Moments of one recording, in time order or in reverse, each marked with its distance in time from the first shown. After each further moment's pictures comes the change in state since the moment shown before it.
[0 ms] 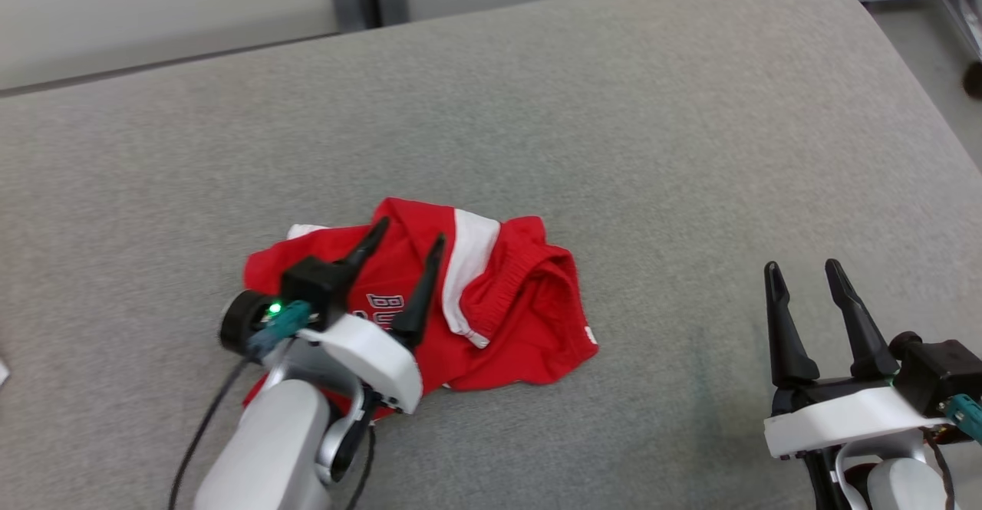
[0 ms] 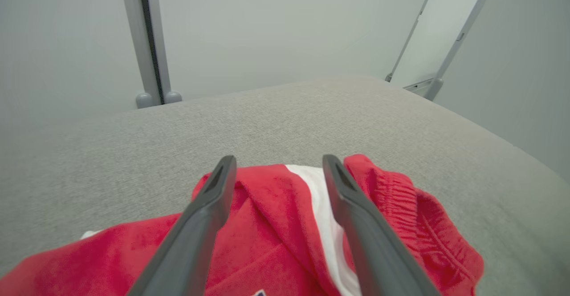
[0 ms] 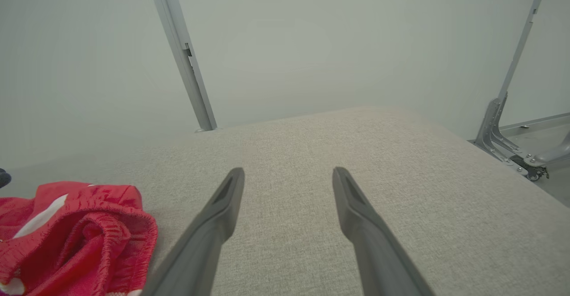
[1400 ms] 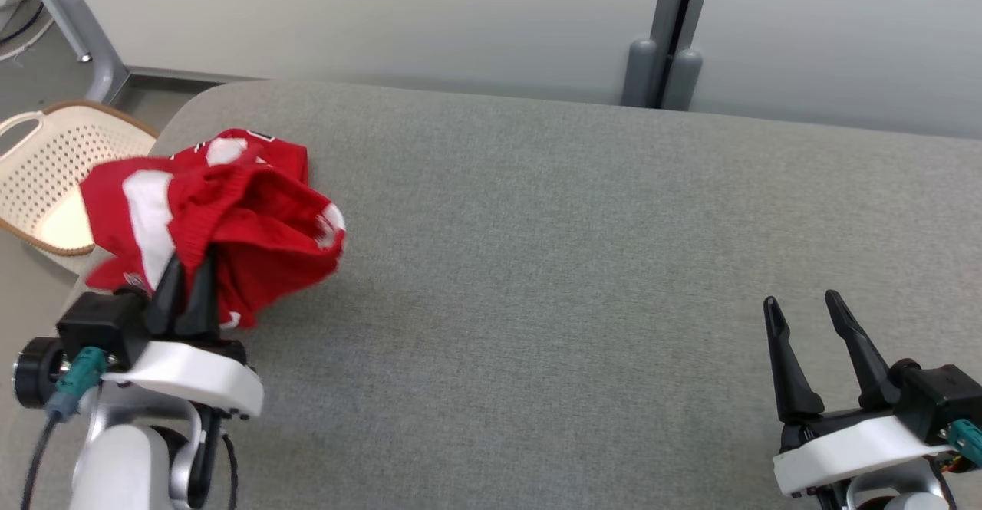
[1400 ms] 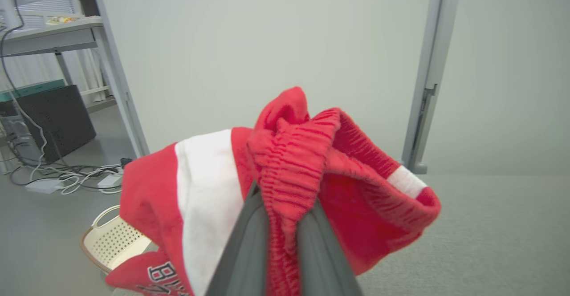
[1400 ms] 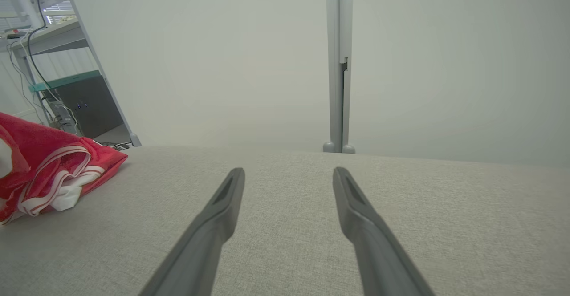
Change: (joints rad) left arm 0.148 0.043 0.496 -0.186 0.185 -0.055 -0.026; right arm 0.075 -0.044 0.016 -0.075 -0.024 0.000 0.064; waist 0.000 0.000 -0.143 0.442
